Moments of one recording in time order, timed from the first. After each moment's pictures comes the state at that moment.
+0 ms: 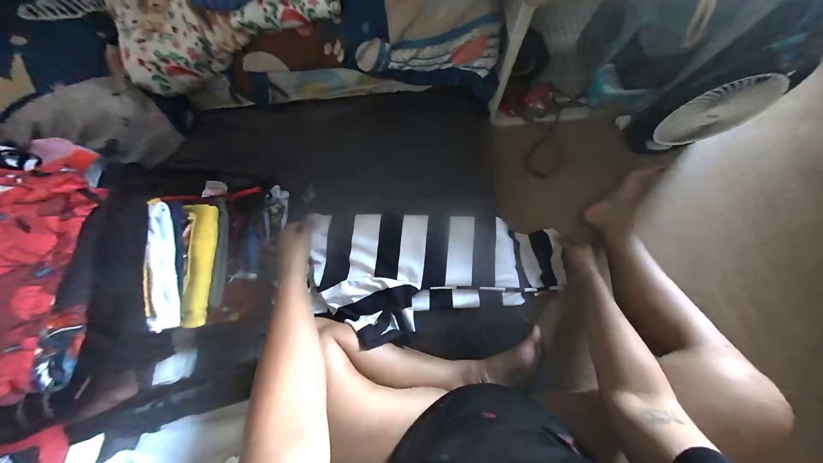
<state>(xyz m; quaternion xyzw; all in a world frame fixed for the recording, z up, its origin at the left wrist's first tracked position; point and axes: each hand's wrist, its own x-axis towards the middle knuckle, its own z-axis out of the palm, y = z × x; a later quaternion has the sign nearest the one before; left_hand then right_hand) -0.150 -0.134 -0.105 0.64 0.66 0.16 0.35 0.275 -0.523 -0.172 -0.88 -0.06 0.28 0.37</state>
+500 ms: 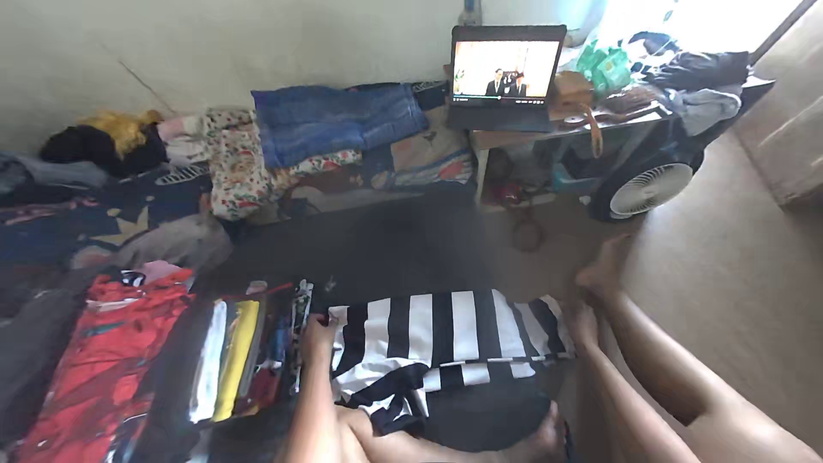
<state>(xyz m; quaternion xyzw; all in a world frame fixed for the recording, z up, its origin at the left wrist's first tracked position) -0.155 -0.149 -0.099 0.69 0.67 0.10 0.25 0.262 -0.531 -0.161 -0.93 -0.11 0.18 0.31</state>
